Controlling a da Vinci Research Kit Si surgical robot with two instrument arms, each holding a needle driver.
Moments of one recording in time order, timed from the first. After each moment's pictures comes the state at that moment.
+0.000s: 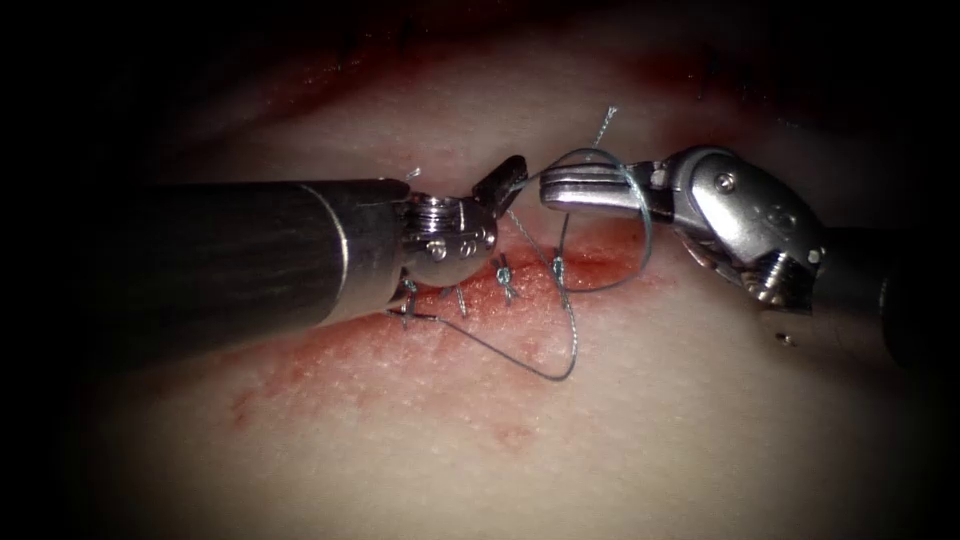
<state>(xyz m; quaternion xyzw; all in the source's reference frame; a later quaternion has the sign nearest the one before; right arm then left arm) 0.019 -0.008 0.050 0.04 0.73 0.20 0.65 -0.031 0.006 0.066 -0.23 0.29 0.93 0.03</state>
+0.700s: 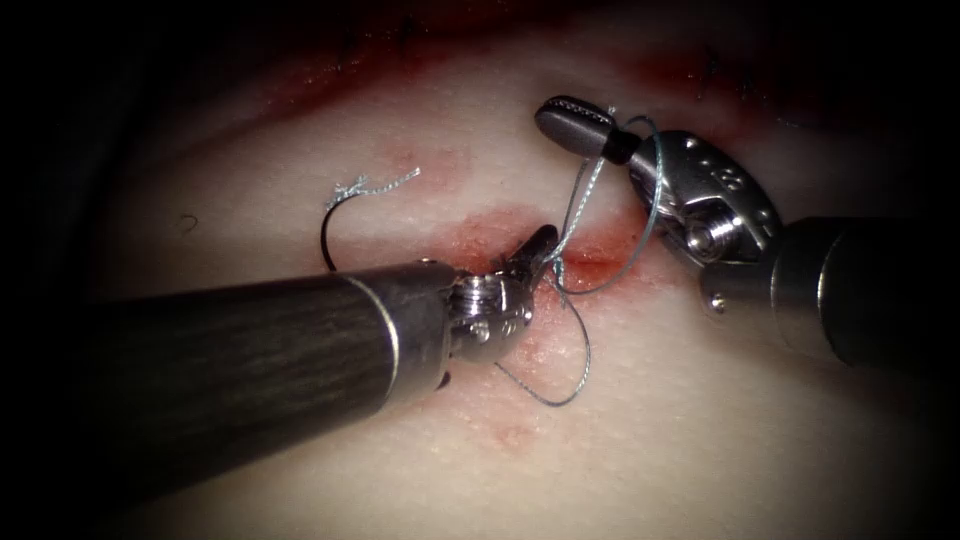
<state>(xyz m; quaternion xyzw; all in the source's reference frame) 0.019 -0.008 0.056 0.01 0.51 0.63 0.58 -0.033 0.002 0.064 -0.22 0.27 0.94 0.02</state>
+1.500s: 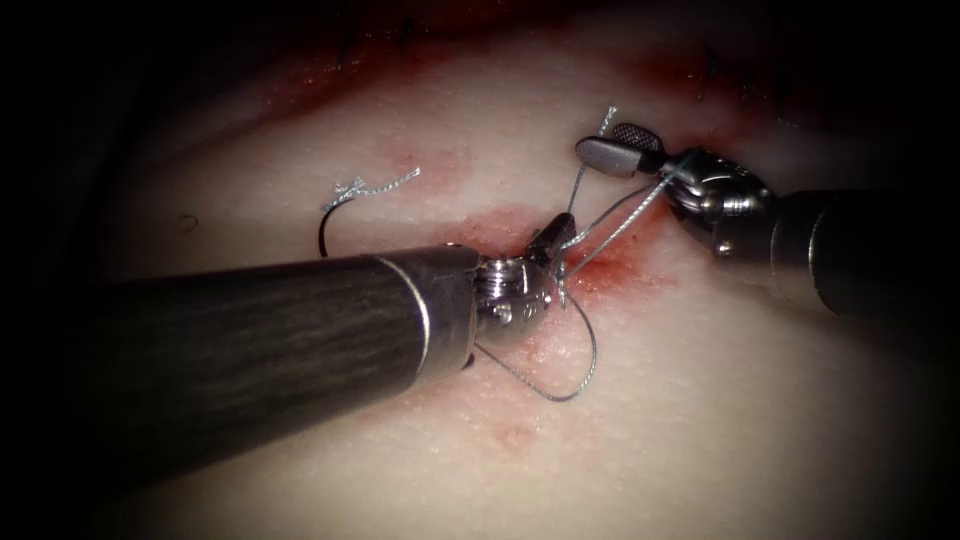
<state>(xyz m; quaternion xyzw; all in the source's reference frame) 0.015 -0.009 0.066 0.09 0.39 0.75 0.53 -0.034 0.003 0.066 -0.23 0.26 0.94 0.02</state>
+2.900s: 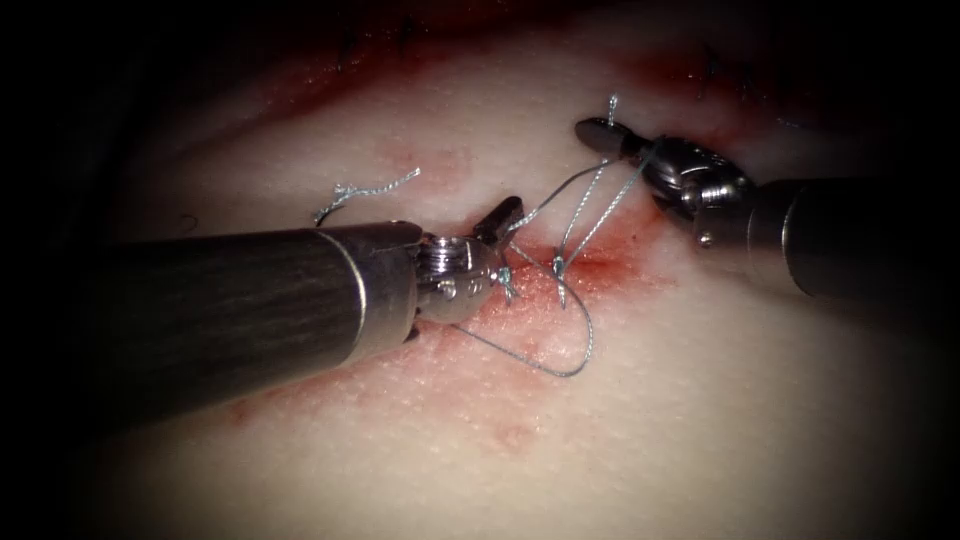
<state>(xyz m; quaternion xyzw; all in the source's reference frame) 0.016 -0.008 0.066 0.07 0.46 0.66 0.59 -0.029 0.005 0.067 -0.20 0.25 0.95 0.02</state>
